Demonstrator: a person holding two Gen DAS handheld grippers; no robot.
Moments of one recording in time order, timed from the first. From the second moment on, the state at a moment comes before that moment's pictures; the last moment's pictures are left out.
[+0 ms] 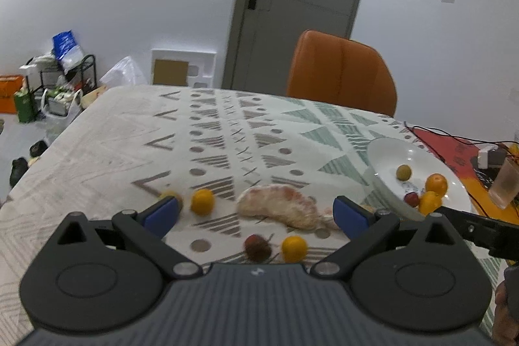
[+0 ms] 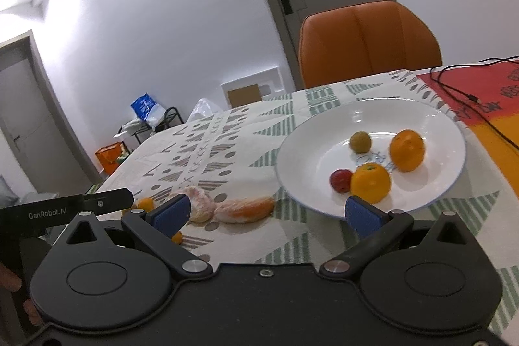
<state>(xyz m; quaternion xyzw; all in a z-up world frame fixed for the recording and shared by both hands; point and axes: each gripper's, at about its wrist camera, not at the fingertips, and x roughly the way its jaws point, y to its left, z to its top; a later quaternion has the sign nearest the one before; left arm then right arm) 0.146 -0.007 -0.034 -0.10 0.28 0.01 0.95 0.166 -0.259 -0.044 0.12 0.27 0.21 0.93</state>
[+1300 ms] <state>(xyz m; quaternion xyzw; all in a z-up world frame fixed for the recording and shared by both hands) 0.158 0.017 -0.076 -0.14 0.33 0.01 0.93 0.188 -0.204 -0.063 0.07 0.32 0.29 0.90</state>
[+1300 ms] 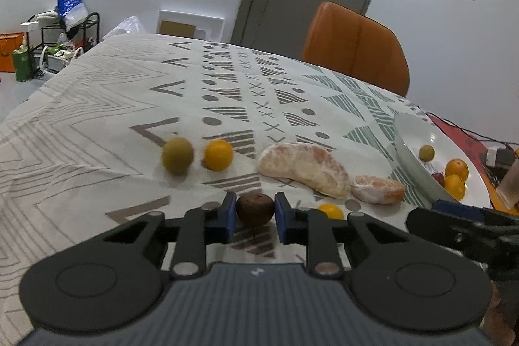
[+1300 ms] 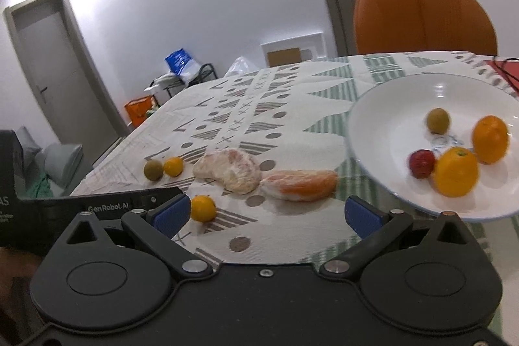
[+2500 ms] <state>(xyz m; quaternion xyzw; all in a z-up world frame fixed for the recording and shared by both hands) 0.116 0.050 -0.054 -0.15 0.30 0.04 0.94 0.192 -0.138 -0.073 0.03 0.35 0.33 0.88</state>
